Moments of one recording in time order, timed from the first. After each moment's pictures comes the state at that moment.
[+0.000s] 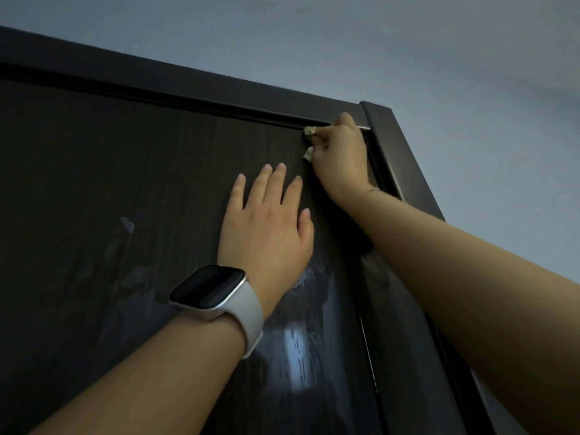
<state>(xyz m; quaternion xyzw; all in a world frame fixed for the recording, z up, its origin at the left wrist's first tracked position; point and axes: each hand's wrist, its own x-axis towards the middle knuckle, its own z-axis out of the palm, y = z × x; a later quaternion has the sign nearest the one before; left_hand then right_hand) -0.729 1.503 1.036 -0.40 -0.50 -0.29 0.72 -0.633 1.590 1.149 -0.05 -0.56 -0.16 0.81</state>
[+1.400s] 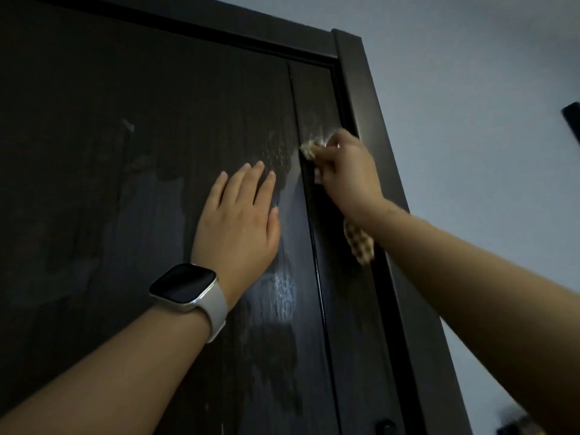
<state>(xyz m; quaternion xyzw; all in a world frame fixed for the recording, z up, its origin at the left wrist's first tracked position) -0.725 1.489 0.906 -0.43 -0.52 -0.26 0.69 -0.585 1.608 0.978 -0.09 -0.64 -0.20 0.73</state>
